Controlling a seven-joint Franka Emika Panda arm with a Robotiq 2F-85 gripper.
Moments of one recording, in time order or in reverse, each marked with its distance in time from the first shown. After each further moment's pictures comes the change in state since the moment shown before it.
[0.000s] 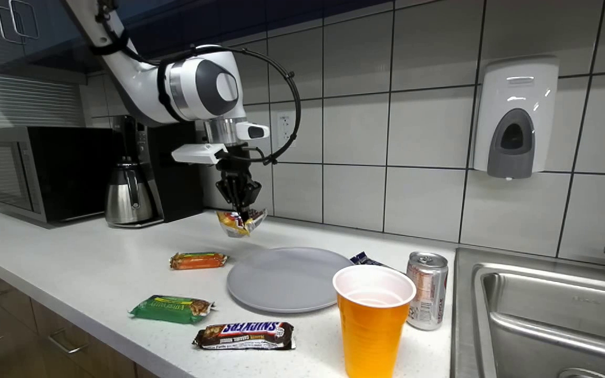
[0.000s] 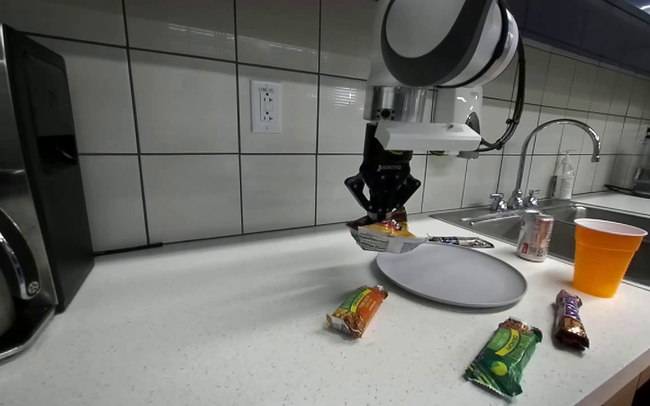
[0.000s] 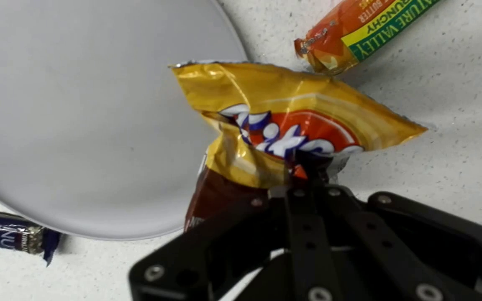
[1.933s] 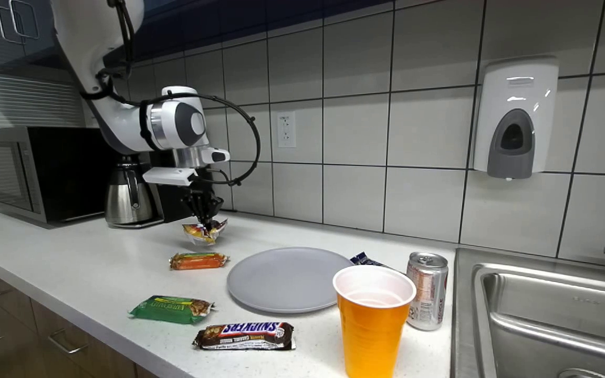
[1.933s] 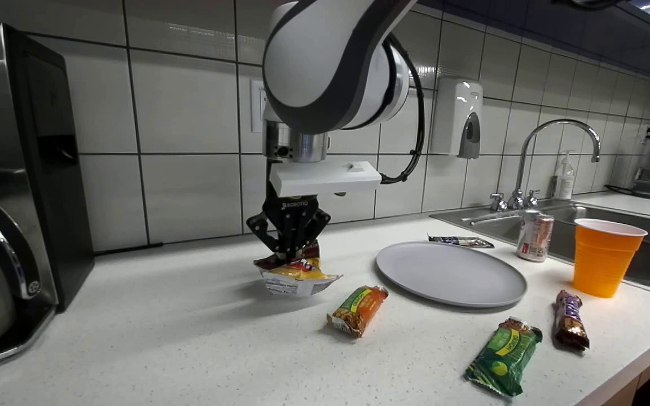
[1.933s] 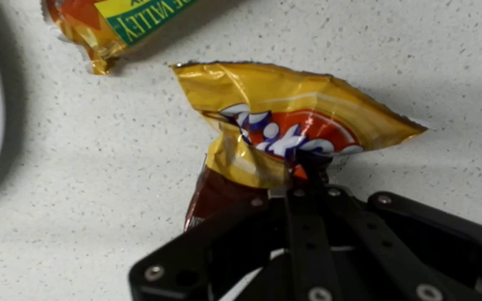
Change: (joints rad) arm 0.173 0.279 0.042 0.273 -0.028 -0.003 0.017
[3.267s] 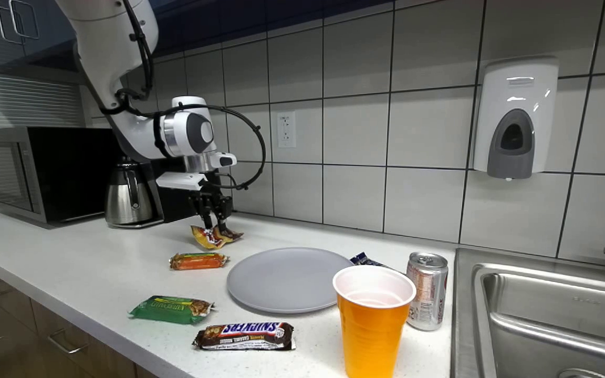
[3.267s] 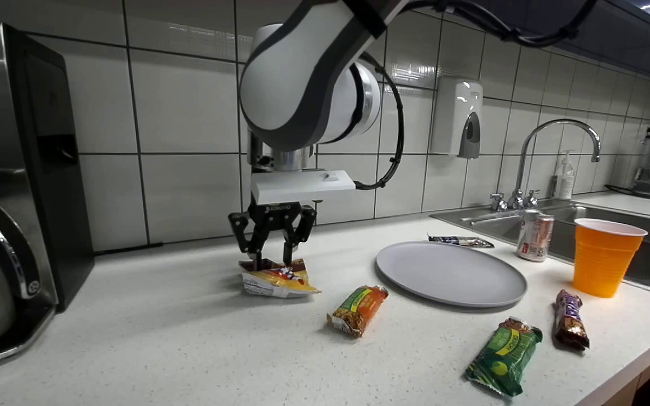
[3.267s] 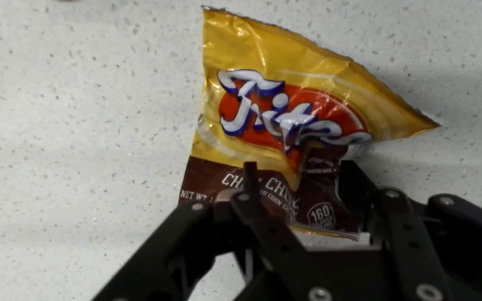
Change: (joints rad) arm 0.022 0.121 -0.030 0.160 0.000 -0.009 0.004
